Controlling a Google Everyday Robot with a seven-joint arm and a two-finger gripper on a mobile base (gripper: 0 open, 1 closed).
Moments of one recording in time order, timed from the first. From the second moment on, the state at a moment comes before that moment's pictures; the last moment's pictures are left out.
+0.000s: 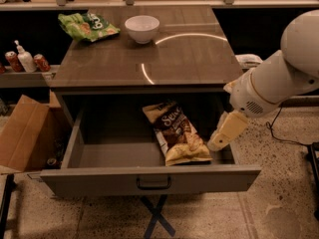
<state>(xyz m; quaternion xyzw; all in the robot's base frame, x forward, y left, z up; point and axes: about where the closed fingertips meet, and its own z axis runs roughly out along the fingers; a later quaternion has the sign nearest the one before) 0.493 -0.158 0.829 -0.54 0.80 0.08 0.23</state>
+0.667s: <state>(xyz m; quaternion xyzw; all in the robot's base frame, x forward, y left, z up) 0.523 -0.145 0.793 -0.48 0.83 0.15 0.25</state>
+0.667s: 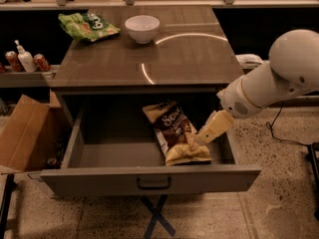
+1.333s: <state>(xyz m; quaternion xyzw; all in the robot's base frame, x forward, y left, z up) 0.546 -0.108 0.768 -0.45 0.84 0.18 0.25</state>
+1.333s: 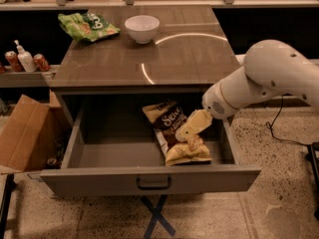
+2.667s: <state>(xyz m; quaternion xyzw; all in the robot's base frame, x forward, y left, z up) 0.561 -0.119 0.700 -0.39 0.86 0.18 0.27</state>
